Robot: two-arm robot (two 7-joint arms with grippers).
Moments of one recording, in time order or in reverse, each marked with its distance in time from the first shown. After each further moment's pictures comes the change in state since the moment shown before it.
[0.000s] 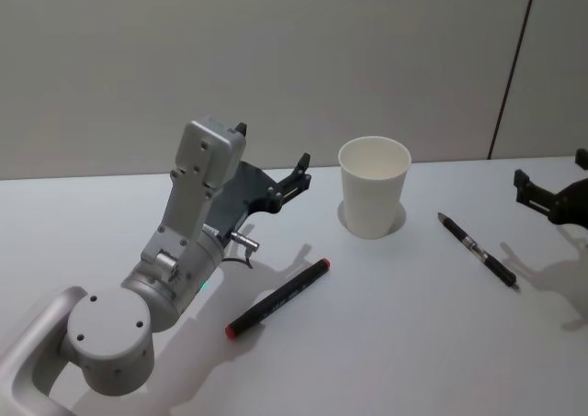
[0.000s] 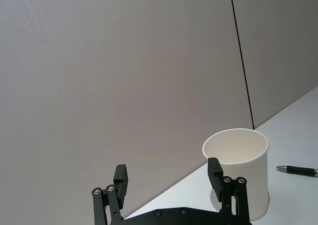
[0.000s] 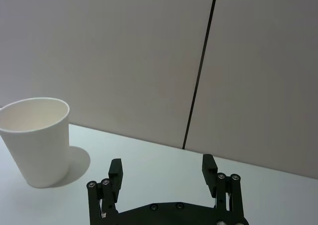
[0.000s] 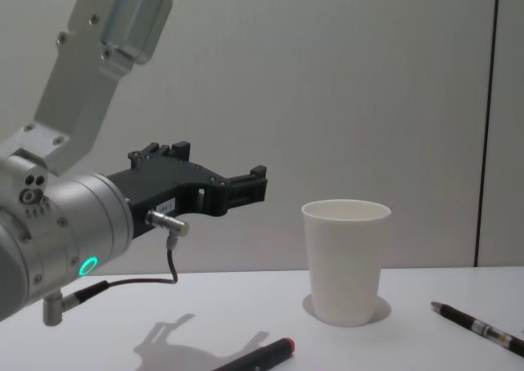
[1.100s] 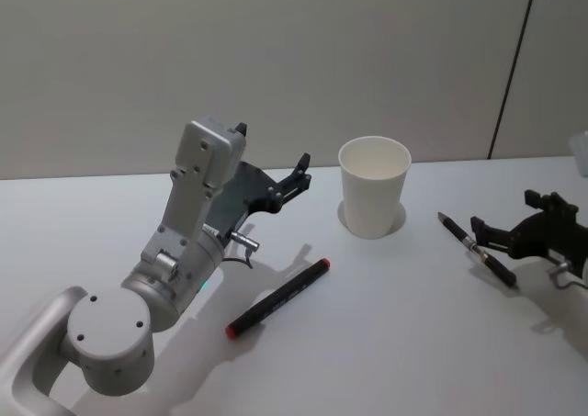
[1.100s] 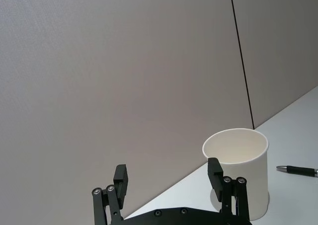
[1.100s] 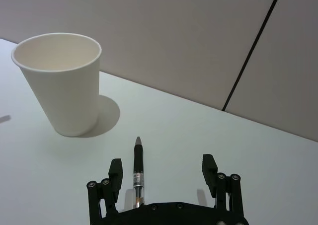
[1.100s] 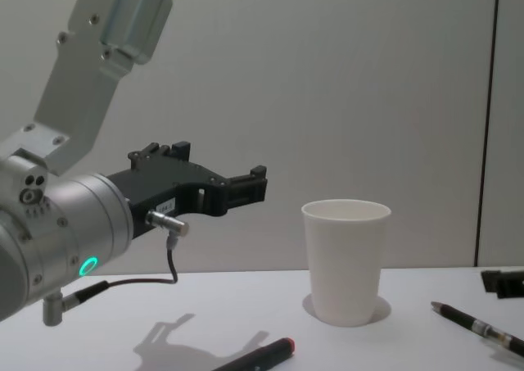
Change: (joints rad) left arm 0.000 0.000 0.000 0.000 0.000 0.000 0.000; right arm 0.074 -0.032 -0.060 0.053 -0.112 0.208 0.132
